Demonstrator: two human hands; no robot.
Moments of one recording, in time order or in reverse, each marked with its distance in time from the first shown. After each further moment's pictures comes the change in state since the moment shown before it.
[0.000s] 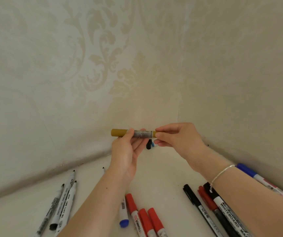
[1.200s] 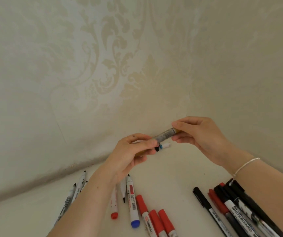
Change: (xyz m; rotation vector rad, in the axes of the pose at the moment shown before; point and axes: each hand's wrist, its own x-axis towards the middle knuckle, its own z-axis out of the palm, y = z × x) left_hand -0.005 0.032 -0.027 0.534 -0.324 -0.097; right_hand 0.011 -0.013 -0.021 0.125 -0.103 -0.049
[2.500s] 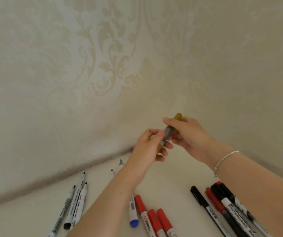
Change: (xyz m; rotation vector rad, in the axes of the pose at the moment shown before) left_hand -0.001 0.000 0.050 0.173 0.017 0.122; right_hand 0.014 0.005 0.018 -0.008 0.087 0.128
